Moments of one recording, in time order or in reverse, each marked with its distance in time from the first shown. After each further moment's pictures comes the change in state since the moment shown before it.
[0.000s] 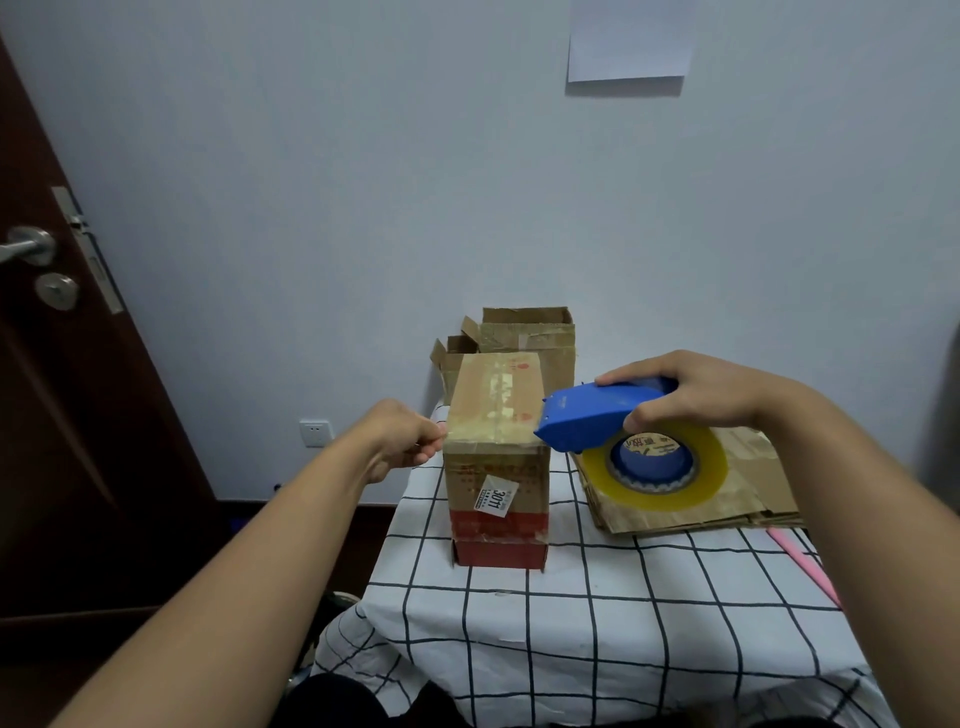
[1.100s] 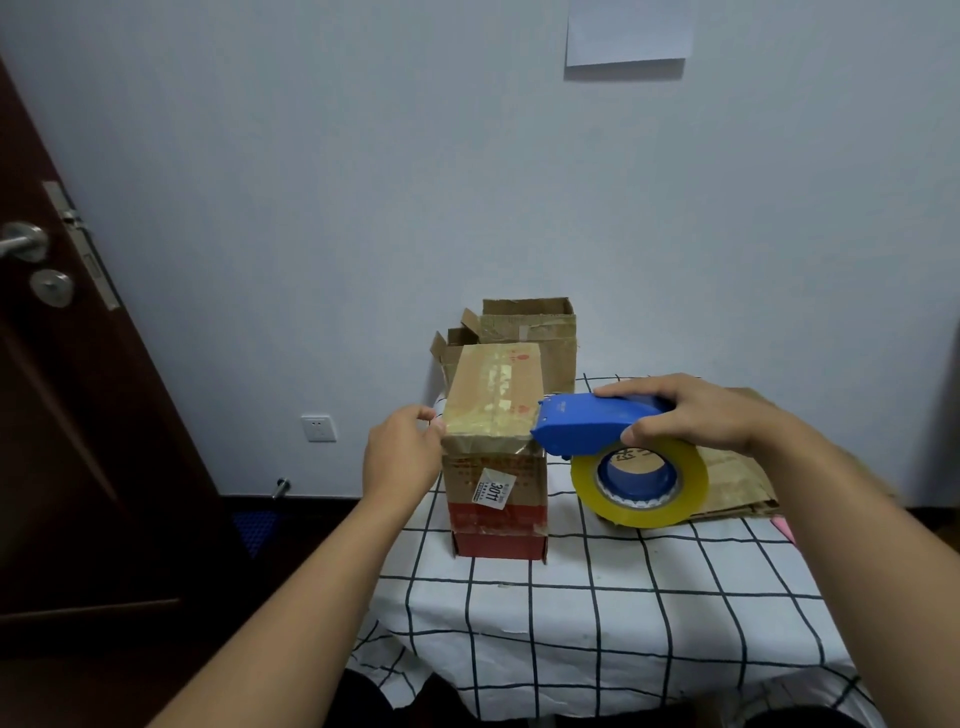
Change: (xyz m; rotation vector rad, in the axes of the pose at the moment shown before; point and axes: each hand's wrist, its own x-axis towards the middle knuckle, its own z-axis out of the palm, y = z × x) left_hand -0.022 -0.029 0.035 0.418 0.496 0.361; right_hand 0.003 0.032 0.029 0.174 -0.011 0.016
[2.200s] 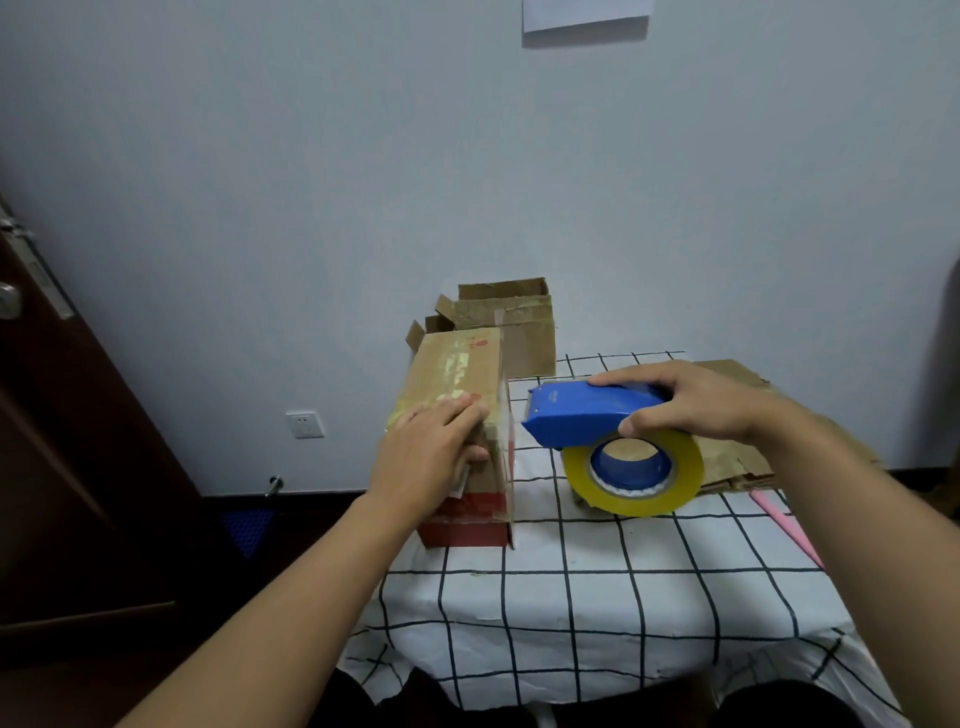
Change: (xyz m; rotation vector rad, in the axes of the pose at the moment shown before) left_hand -0.014 0.018 0.040 0.511 -0.039 0.800; right_hand -0.016 0.033 -0.017 -0.034 0.030 -0.044
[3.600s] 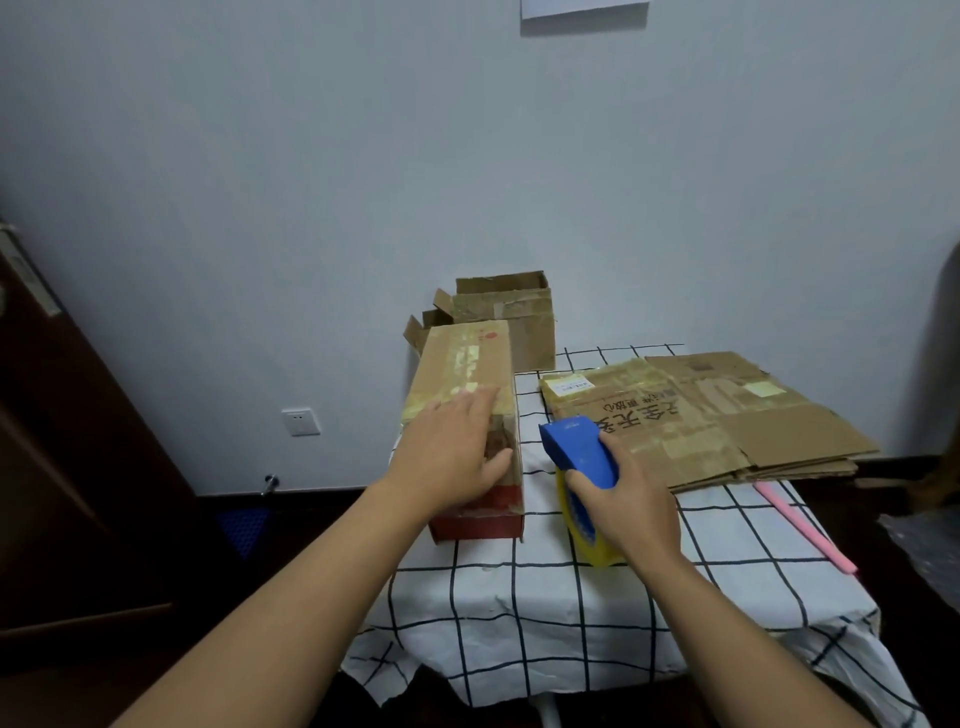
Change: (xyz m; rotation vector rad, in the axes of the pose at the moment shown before) left_hand 0.012 0.011 -0.006 -0.033 -0.243 -0.045; right_hand 0.010 0.047 0.162 -0.049 0.677 0.420
